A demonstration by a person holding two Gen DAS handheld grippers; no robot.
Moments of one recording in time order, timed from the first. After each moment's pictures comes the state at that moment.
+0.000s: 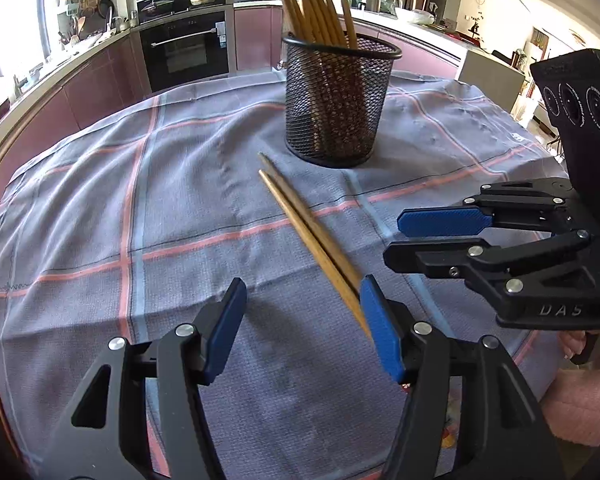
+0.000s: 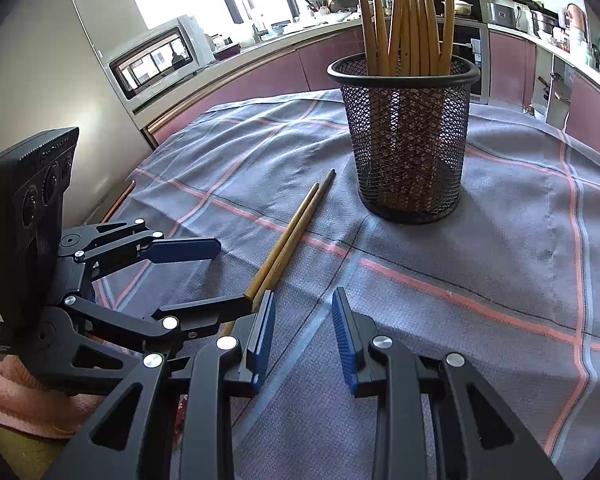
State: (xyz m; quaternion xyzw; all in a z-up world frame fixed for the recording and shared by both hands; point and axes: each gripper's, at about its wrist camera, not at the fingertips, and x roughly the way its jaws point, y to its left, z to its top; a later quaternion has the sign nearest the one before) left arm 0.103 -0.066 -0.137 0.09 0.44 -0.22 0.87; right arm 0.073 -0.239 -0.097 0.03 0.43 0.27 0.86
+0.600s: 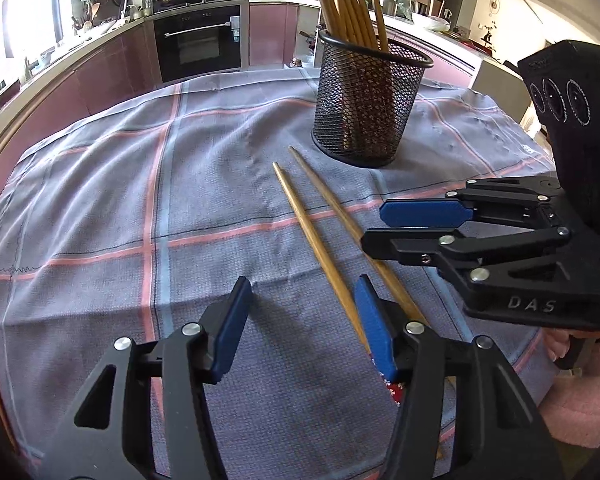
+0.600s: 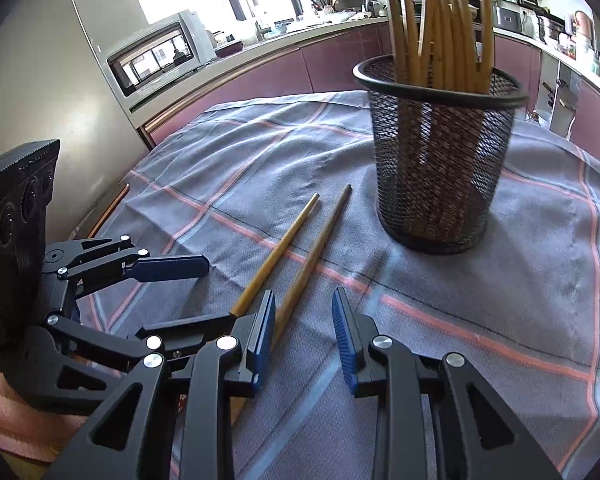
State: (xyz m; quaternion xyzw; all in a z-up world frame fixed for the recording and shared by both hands) left arm 0.107 -0.047 -0.138 0.07 0.44 -0.21 0.87; right arm 0.094 -0.214 -0.098 0.02 0.43 0.26 0.86
